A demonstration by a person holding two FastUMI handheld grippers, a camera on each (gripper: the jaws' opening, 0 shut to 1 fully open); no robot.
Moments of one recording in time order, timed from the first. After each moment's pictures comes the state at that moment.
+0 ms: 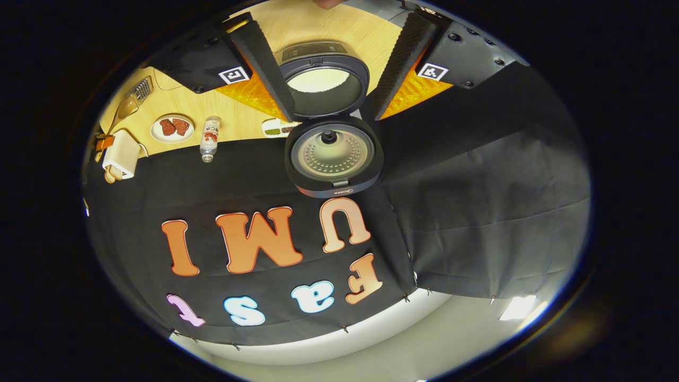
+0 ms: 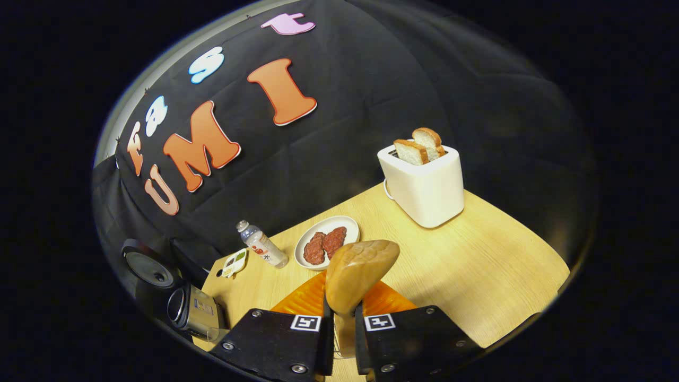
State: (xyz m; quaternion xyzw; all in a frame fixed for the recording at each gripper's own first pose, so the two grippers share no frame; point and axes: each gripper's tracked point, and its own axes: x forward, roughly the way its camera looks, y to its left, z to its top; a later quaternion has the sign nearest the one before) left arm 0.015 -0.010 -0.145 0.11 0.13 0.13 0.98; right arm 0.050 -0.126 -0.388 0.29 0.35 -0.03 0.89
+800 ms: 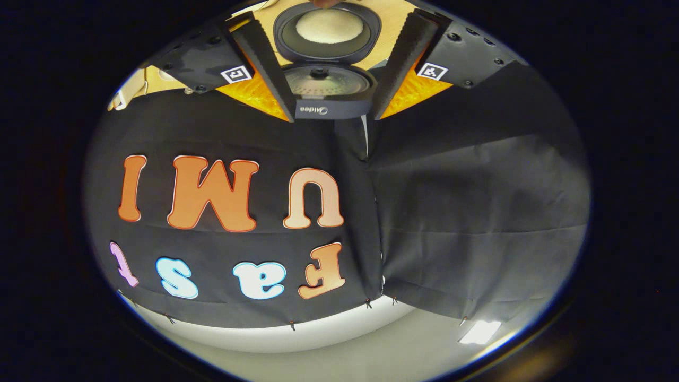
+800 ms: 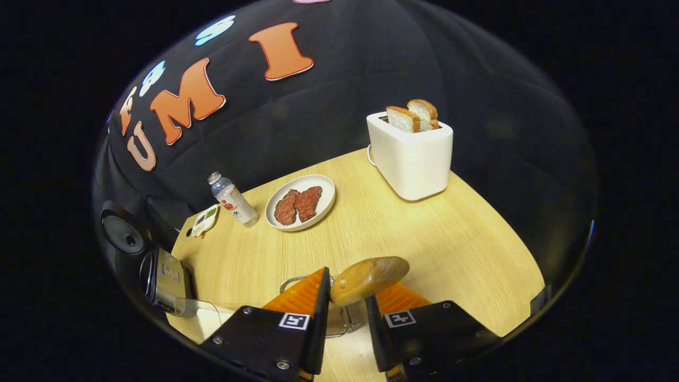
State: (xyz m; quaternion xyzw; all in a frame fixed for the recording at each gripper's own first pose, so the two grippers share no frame) left arm 0.172 0.060 -0.049 0.01 0.10 0.19 0.98; right arm 0.017 -0.145 -0.402 0.18 0.46 -0.04 0.87
